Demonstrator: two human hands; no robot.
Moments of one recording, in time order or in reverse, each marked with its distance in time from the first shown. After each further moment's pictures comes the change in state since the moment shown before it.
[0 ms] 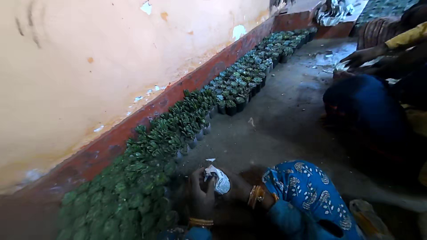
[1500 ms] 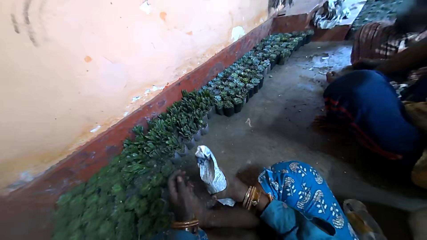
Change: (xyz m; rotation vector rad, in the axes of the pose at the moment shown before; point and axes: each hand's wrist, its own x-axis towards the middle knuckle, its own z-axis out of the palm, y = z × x) left_hand 0.010 -0.006 -0.019 -0.556 0.160 -0.340; right_hand -0.001 -0.012 -0.002 0.198 0.007 0.132
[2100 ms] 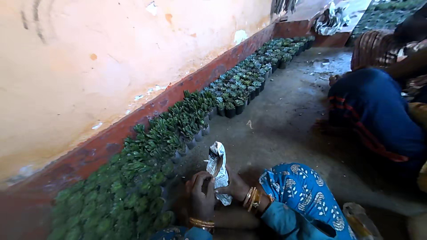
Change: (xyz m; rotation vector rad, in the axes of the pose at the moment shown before) left_hand -0.015 -0.025 0.025 0.405 -0.148 0.427; right_hand 0.005 0.012 0.002 0.124 0.127 -0.040
